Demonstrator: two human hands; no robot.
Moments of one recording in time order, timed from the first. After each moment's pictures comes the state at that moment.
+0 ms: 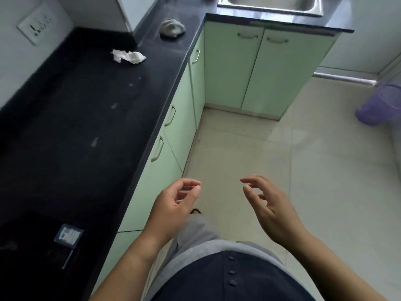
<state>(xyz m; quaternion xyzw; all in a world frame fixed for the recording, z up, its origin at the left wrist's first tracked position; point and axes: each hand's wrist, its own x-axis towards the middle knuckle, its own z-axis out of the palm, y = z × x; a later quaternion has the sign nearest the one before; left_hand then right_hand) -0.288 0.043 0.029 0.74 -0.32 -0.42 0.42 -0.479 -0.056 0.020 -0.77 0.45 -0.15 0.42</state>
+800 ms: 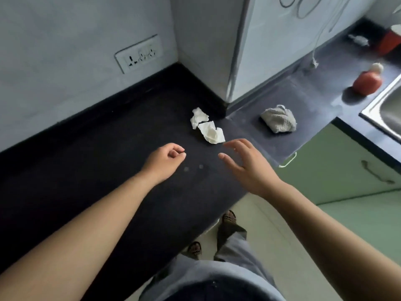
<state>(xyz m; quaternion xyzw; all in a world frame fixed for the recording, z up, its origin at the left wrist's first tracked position) 0.106 -0.244 -0.006 0.89 -0.11 -0.24 0.36 -0.013 -0.437 0.031 -0.93 0.12 0.00 0.36</state>
